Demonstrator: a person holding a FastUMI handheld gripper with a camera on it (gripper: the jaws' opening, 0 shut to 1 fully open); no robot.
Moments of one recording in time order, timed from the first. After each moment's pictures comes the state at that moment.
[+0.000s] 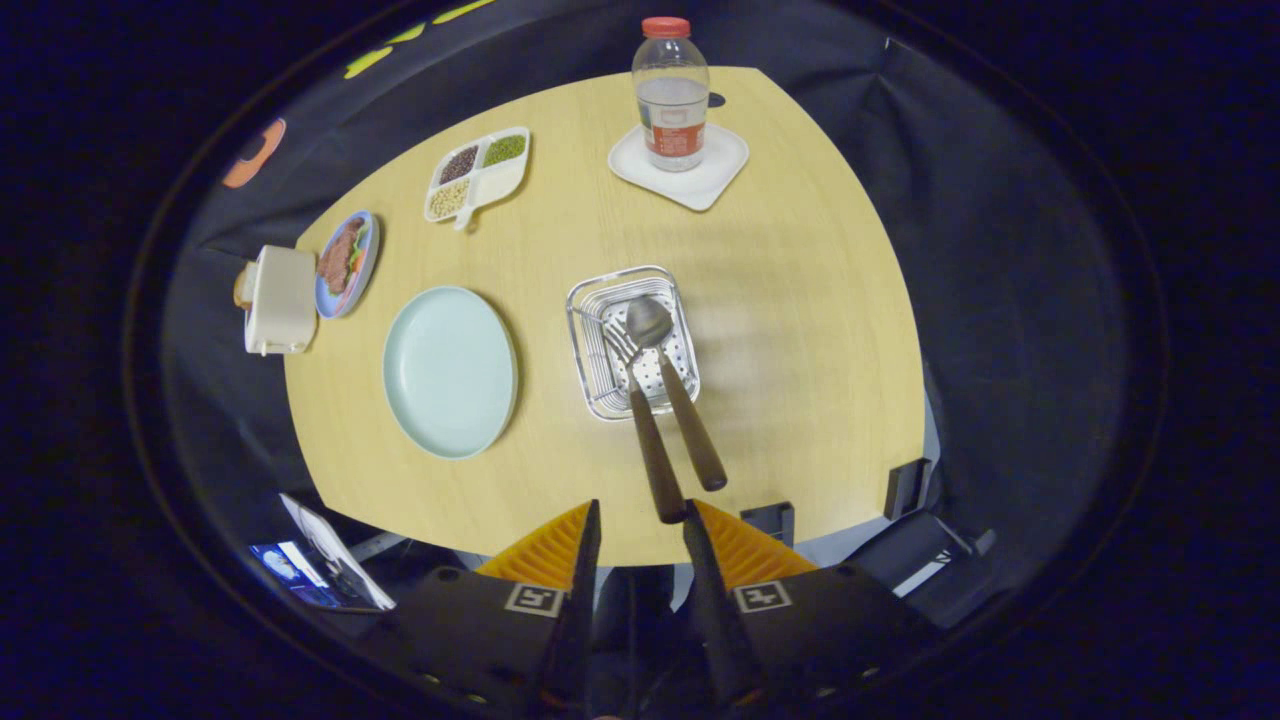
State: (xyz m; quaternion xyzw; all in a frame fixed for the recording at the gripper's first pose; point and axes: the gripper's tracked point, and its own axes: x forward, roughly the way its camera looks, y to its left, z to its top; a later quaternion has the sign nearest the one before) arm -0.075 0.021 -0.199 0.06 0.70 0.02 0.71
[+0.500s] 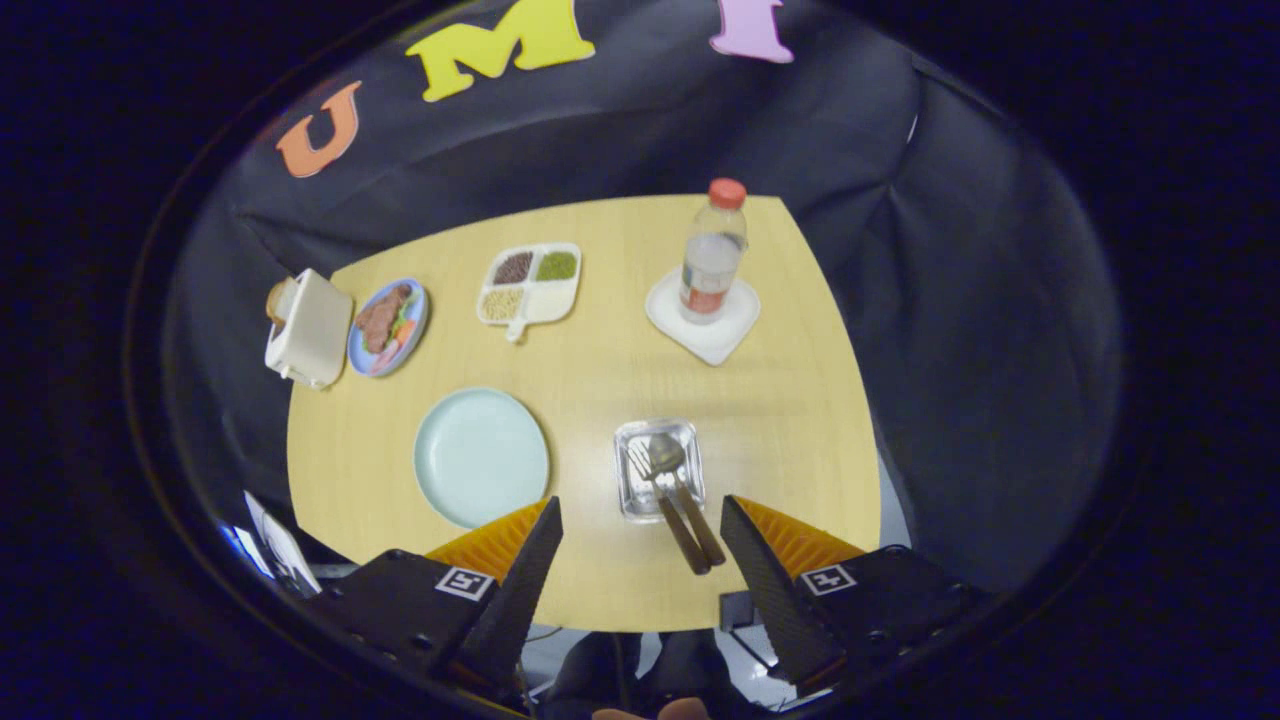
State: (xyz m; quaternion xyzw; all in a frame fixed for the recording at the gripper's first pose) arm -0.002 0.040 -0.122 0.00 0.52 0.03 0.86
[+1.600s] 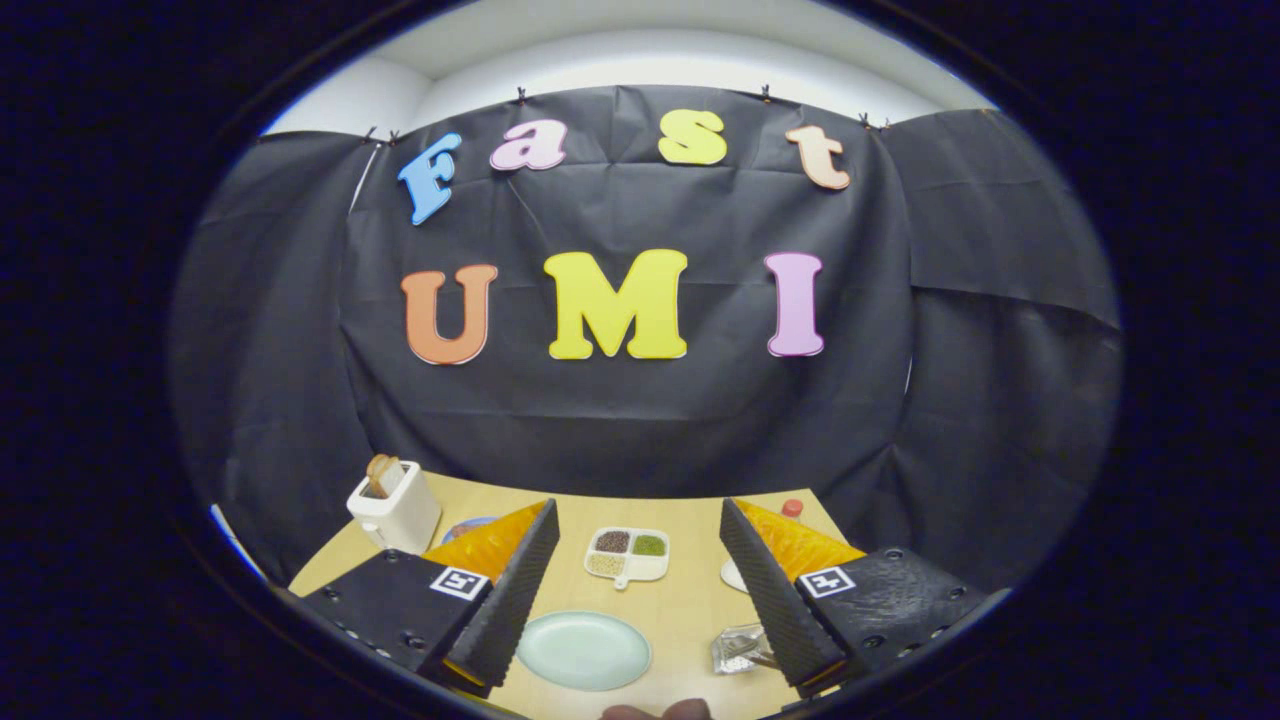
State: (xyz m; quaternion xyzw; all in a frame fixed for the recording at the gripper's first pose) arm -0.009 0.158 0.048 0.02 0.11 0.06 0.99
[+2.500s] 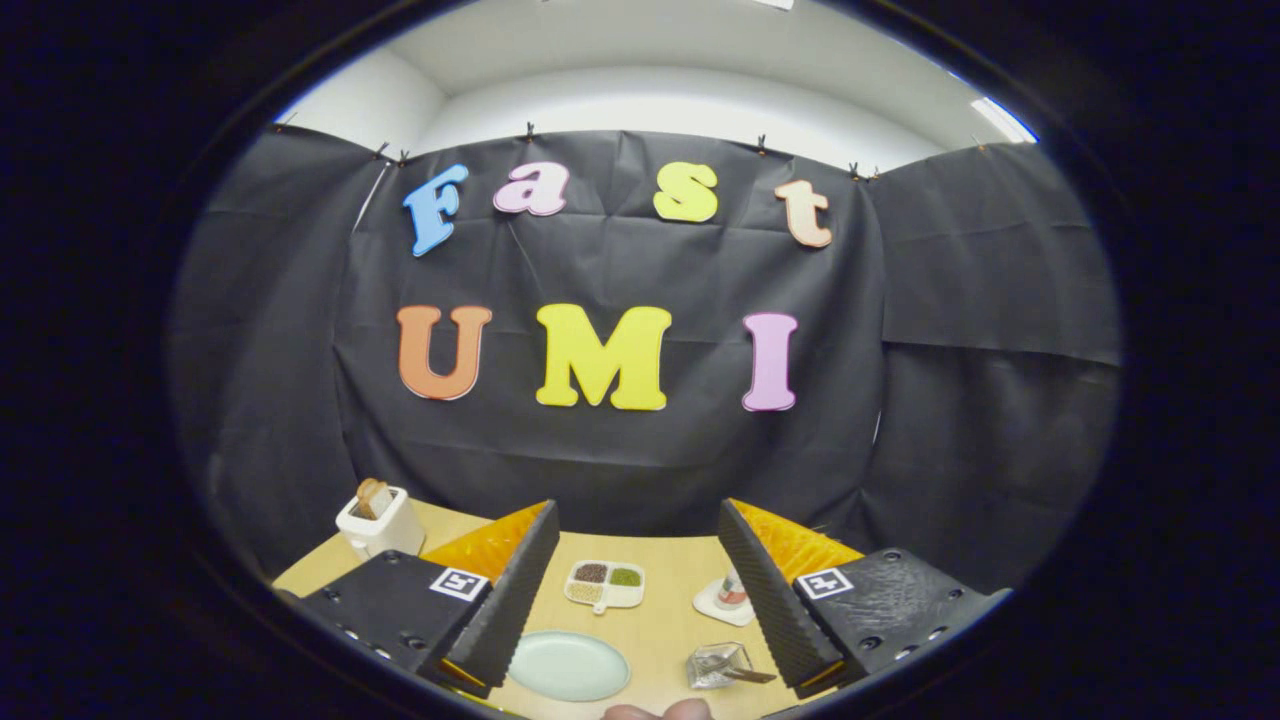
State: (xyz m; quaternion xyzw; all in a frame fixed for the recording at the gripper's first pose) arm -0.036 0.150 0.087 -0.01 0.04 0.04 1.00
